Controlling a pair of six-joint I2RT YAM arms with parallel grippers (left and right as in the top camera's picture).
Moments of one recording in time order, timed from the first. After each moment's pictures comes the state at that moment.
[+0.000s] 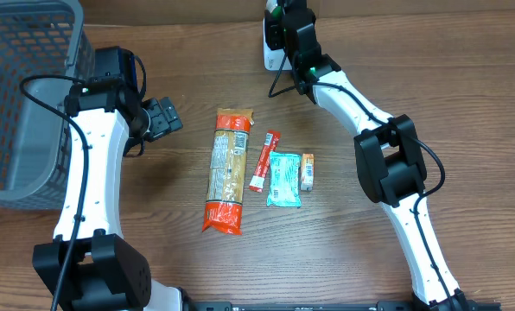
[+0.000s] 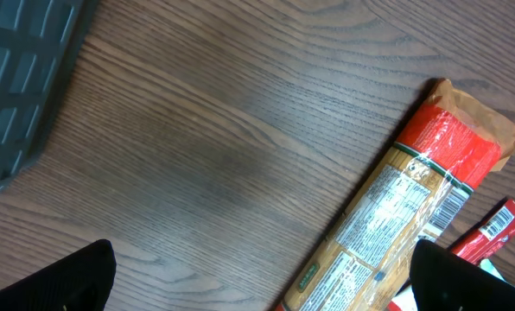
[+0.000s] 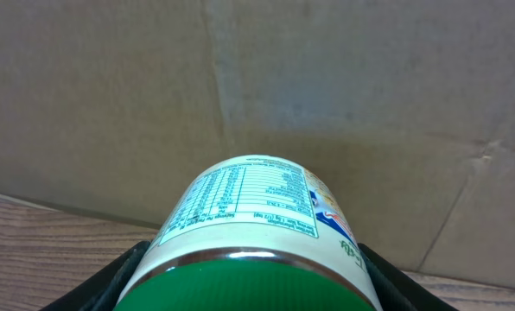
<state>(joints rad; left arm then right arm) 0.13 1.67 1.53 -1.15 -0.06 -0.37 0.44 2.63 2.22 0.14 0.20 0.14</state>
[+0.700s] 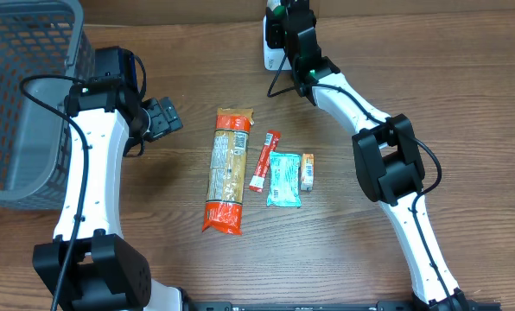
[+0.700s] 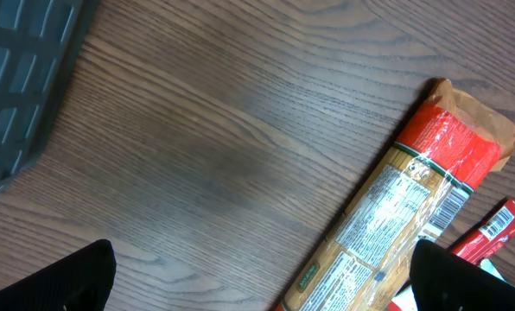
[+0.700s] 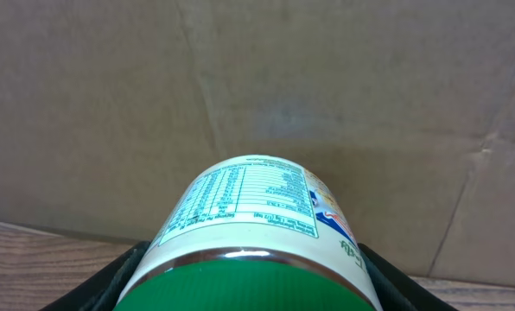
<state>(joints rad) 0.13 1.67 1.53 -1.15 -0.06 -0.37 0.44 2.66 2.22 0.21 0.22 0.20</state>
